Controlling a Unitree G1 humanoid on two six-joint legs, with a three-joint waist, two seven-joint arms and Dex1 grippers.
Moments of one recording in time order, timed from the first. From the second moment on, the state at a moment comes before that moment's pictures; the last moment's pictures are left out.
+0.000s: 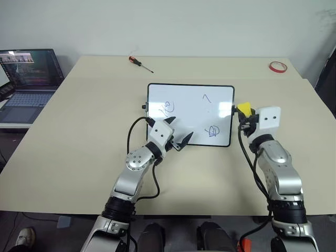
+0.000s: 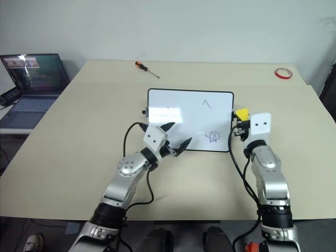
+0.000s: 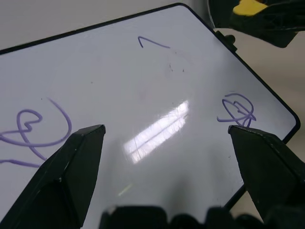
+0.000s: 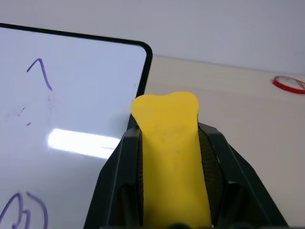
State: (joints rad) left arm -0.38 0.19 -0.17 0.09 -0.03 0.01 -0.49; right arm -0.39 -0.25 -0.09 -0.07 0.10 0.31 0.14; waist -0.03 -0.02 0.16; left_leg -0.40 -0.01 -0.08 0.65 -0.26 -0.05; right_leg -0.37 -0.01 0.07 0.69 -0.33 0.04
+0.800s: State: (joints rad) left arm -0.42 0.19 -0.17 0.13 -0.03 -0.03 -0.49; right arm -0.67 -0.14 -0.01 0.37 0.06 0.02 0.17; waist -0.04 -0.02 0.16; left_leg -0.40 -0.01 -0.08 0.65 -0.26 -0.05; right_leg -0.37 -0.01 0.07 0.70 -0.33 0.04
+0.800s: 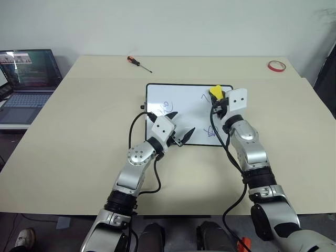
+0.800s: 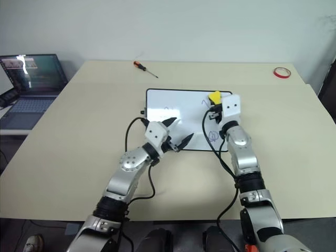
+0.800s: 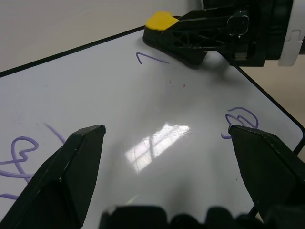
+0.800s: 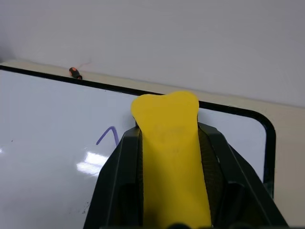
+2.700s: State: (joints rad) left arm -0.46 0.19 -0.17 0.15 -0.03 -0.02 -0.51; right arm -0.64 -0.15 0.04 0.34 -0.07 0.04 0.09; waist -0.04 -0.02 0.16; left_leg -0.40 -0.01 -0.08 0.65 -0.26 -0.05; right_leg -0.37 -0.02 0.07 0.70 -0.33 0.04
